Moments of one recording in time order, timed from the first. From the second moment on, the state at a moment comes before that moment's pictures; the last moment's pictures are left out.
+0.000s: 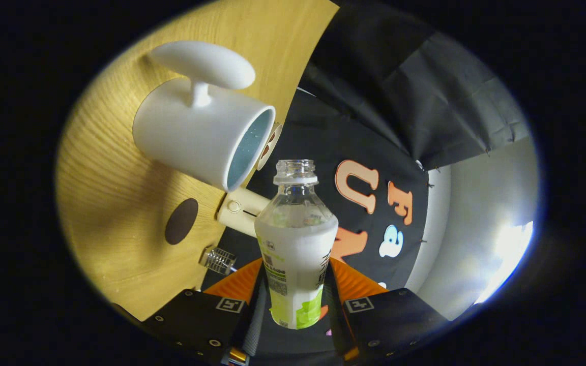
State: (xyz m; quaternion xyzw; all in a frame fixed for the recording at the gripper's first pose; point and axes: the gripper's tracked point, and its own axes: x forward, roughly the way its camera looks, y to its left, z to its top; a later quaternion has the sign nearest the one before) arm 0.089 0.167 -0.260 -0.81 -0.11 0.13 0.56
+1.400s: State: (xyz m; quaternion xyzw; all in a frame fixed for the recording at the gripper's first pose) arm 0.219 0.136 -0.323 -0.07 0.18 0.10 0.98
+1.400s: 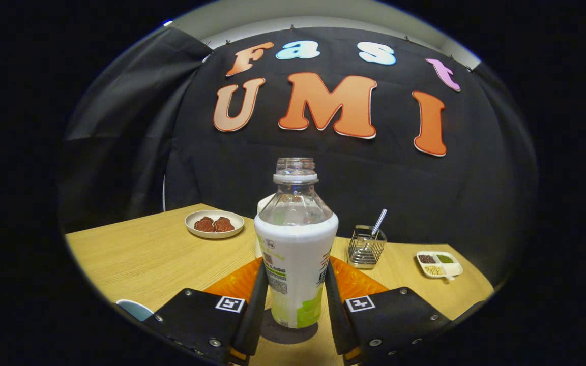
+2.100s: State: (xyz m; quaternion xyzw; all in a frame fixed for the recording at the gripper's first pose) arm 0.198 0.135 -0.334 -0.02 0.22 0.13 0.97
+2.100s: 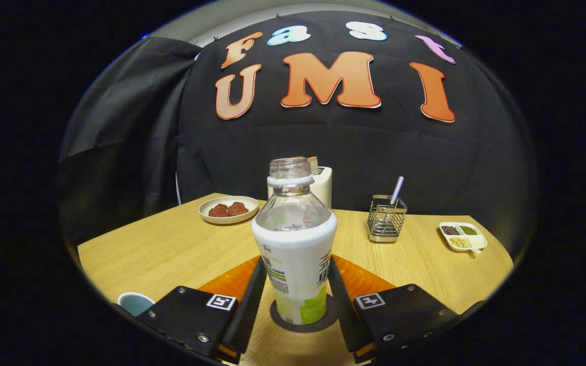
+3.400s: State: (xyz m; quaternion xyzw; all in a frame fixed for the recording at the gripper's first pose) arm 0.028 -0.004 0.061 -0.07 -0.06 -0.03 0.99
